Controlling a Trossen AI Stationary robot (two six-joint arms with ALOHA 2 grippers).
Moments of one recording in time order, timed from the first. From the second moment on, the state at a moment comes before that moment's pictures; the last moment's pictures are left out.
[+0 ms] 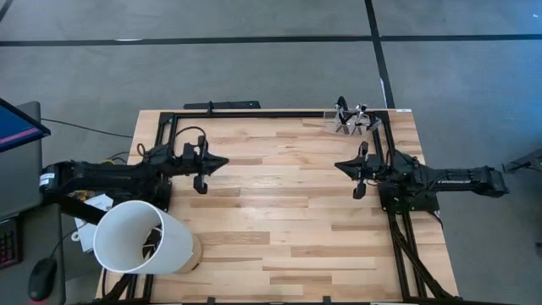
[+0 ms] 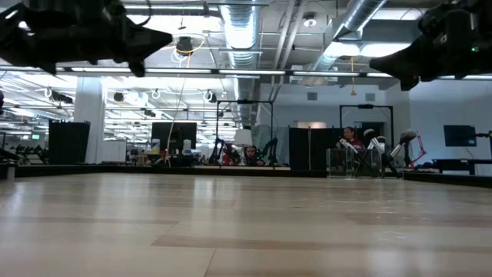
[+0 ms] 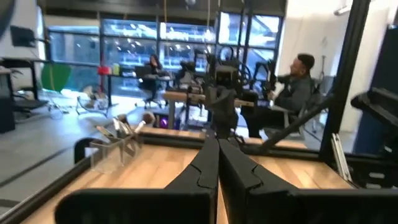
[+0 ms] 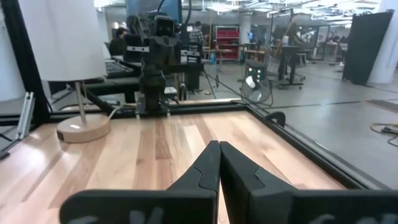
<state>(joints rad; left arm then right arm) 0.22 0.81 0.16 0.81 0.17 -0.06 -0.07 0.28 0.08 0.21 0.11 -0.05</state>
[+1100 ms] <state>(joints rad) 0.25 0.22 0.01 0.41 0.29 -0.14 -0.04 0.00 0.17 -0.20 0.06 -0.02</state>
